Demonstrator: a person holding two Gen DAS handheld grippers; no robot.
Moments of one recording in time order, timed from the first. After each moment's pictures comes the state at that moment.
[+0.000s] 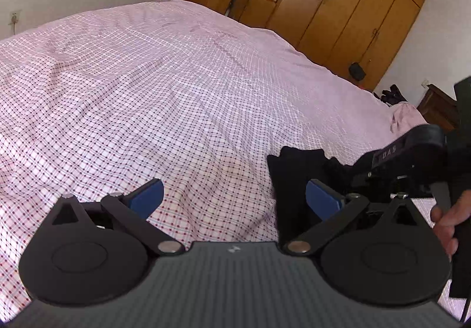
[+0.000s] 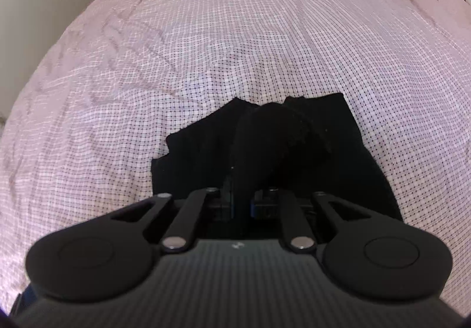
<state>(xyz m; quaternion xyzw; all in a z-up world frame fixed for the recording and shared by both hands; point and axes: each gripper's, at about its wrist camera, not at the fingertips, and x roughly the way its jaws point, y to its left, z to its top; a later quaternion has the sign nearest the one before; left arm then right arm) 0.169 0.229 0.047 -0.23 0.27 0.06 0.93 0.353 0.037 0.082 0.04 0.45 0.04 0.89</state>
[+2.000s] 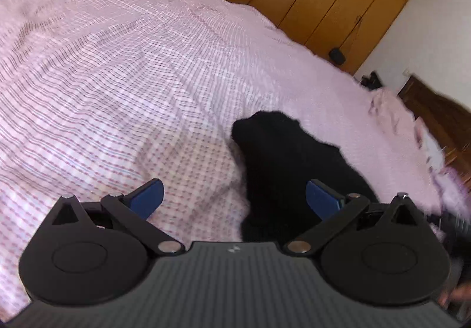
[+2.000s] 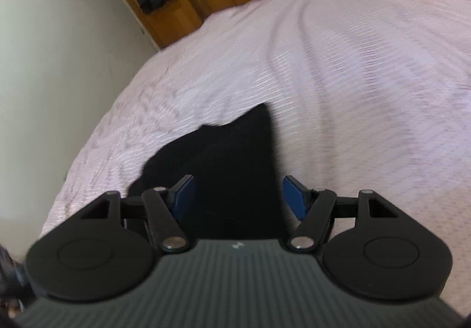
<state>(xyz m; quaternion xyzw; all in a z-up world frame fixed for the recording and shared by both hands) 0.183 0.212 0.014 -0.27 0.28 0.01 0.92 0.248 -0.151 0.037 0.19 0.29 0.13 0.93</state>
